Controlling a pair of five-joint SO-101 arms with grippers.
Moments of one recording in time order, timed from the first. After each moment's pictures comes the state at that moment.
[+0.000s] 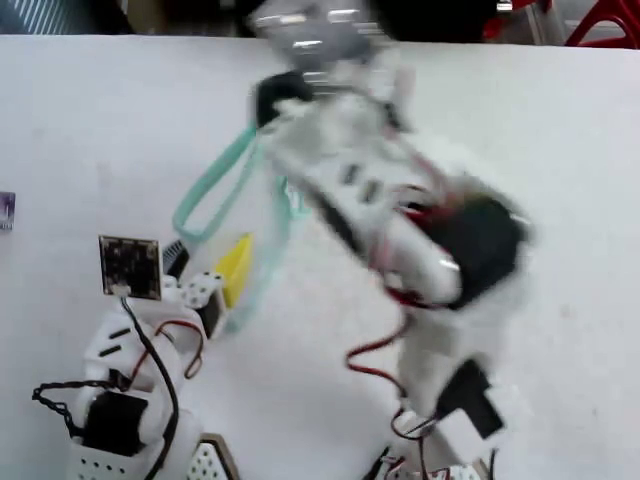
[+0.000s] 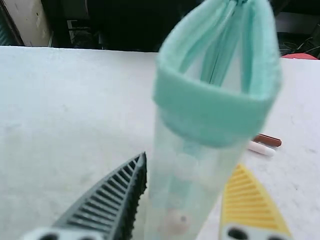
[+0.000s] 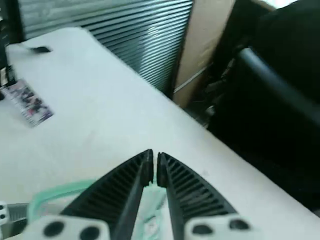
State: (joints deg) left arm 5.0 -99.2 78.7 51.2 9.7; right arm -30.2 -1.2 -69.1 96.9 15.1
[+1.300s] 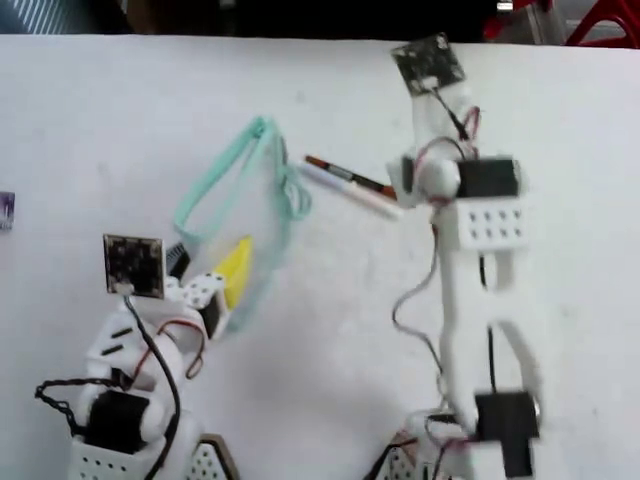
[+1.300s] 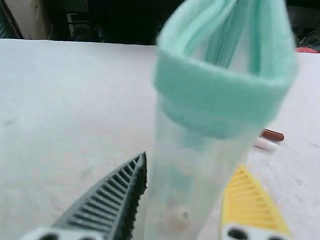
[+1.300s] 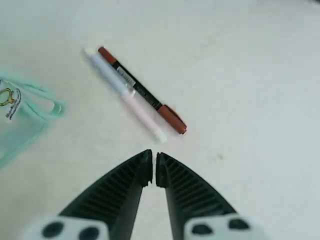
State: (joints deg) left arm 5.0 -99.1 80.0 51.2 9.7; right arm -8.1 -7.5 -2.2 76.4 18.8
